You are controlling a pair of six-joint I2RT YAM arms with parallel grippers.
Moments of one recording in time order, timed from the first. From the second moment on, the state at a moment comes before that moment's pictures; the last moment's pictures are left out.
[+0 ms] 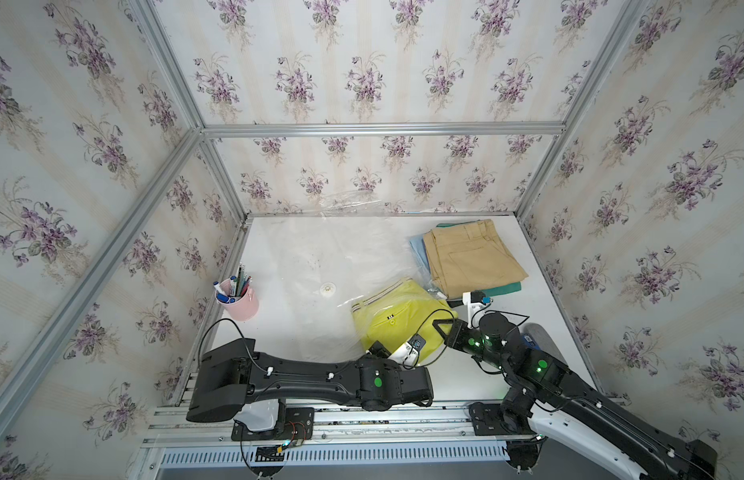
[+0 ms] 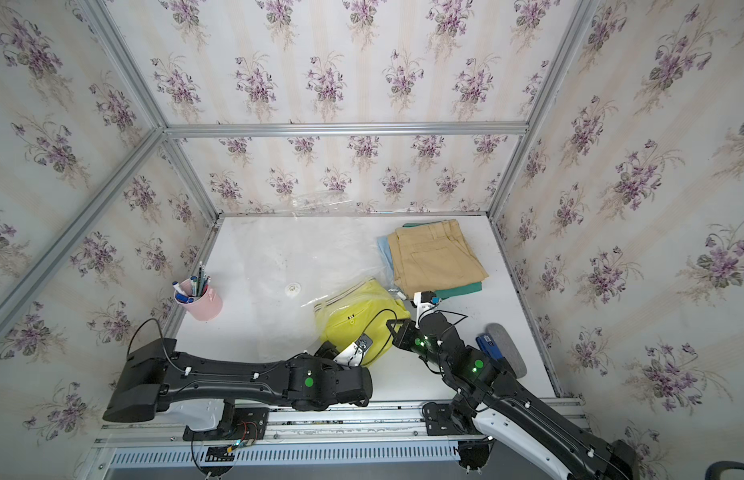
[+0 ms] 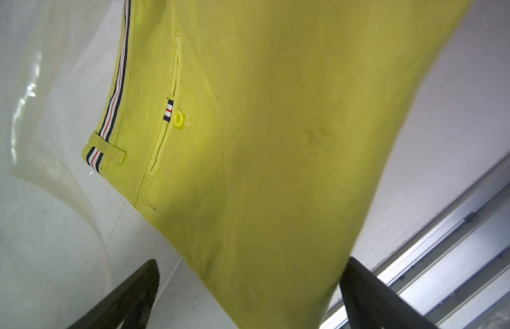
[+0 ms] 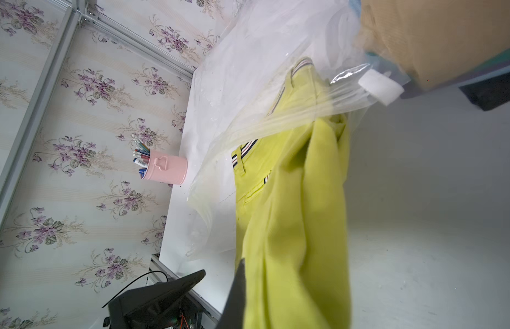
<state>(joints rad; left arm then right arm) -1.45 1.53 1.00 -0.73 -0.60 -0.62 0.80 0.60 0.45 -0.34 0.01 0.99</state>
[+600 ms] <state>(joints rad) -1.44 1.65 0.94 -0.66 -0.56 -0.67 0.77 0.53 0.37 -0.31 -0.02 1.01</state>
